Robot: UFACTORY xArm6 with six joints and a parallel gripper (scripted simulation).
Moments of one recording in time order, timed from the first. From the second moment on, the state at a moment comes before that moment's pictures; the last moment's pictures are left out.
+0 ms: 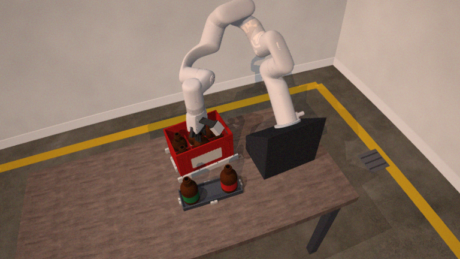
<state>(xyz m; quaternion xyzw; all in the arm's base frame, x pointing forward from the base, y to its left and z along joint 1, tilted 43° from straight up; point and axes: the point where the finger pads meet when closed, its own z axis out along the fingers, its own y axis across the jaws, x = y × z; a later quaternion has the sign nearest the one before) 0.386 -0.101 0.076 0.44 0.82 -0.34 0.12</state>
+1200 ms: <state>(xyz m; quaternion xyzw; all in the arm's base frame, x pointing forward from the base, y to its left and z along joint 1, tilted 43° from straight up) 0.385 -0.112 0.063 0.44 0.82 -0.34 0.12</state>
